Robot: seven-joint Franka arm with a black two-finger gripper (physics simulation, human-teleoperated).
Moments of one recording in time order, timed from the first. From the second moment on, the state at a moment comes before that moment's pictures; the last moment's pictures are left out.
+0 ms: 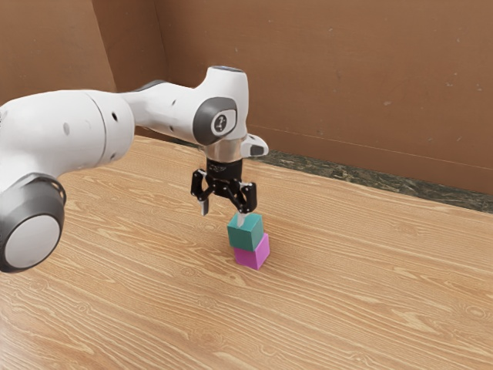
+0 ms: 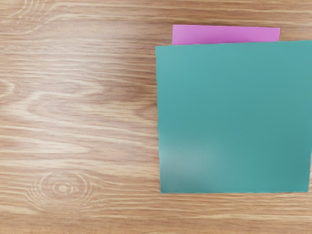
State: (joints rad) arm -0.48 0.49 0.37 -1.50 -0.16 1.73 -0.12
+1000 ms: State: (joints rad) arm -0.47 0.72 0.35 -1.32 -0.21 1.79 -0.13
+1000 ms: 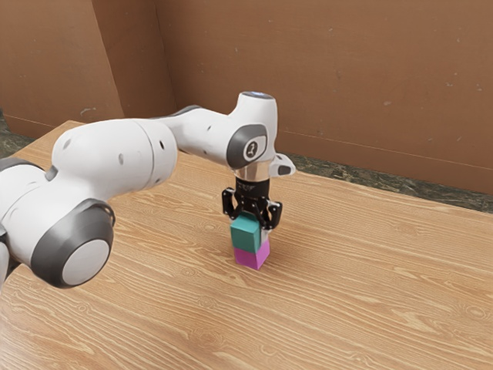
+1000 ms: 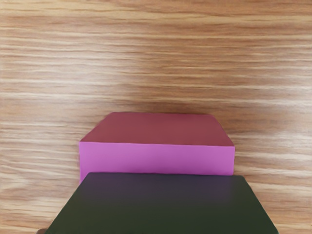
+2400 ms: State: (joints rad) arm -0.27 0.80 0.42 -1.32 -0.24 1.76 -0.04
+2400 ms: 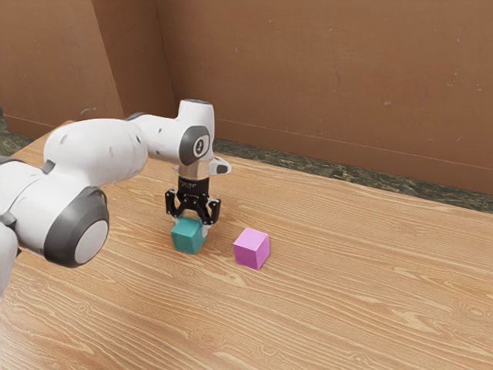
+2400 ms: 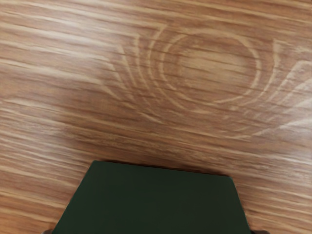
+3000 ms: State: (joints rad) arm -0.36 0.53 0.49 -1.33 -0.16 1.70 -0.01
